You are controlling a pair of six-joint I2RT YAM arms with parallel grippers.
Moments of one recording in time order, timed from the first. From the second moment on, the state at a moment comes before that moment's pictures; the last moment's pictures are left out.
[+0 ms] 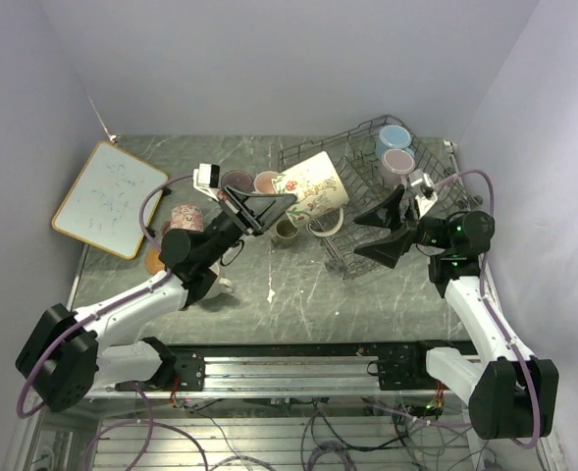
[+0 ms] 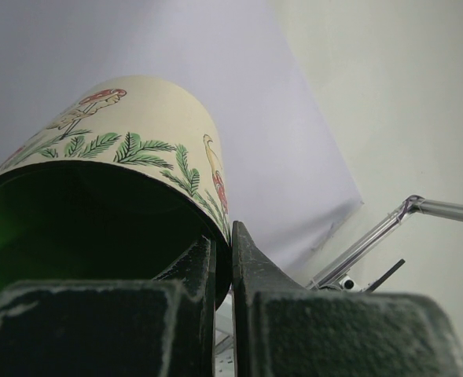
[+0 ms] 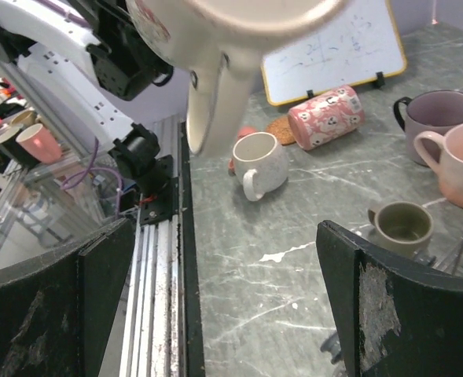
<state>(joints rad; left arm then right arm) -0.71 1.15 0.64 1.16 0.23 -1.37 0.01 1.00 0.61 0.78 -1.35 0.68</state>
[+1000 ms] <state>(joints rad) -0.86 1.45 0.75 1.31 0.23 -1.32 0.12 1.04 0.47 1.09 -1.17 1.06</state>
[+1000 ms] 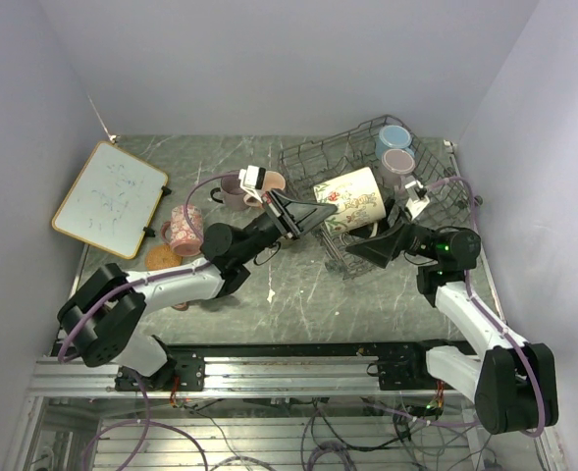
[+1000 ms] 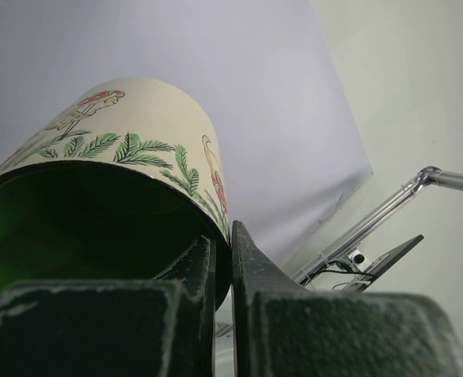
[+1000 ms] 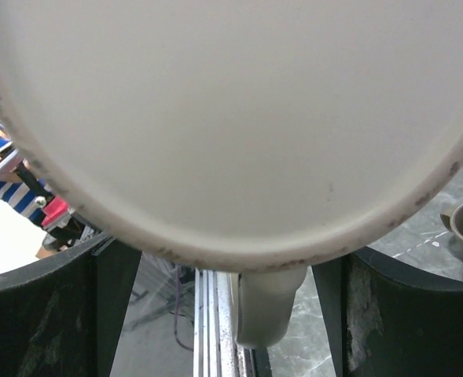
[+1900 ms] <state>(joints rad) -0.88 1.49 0.78 1.36 0.22 -1.36 0.12 1.04 0.47 1.11 -1.13 1.12</state>
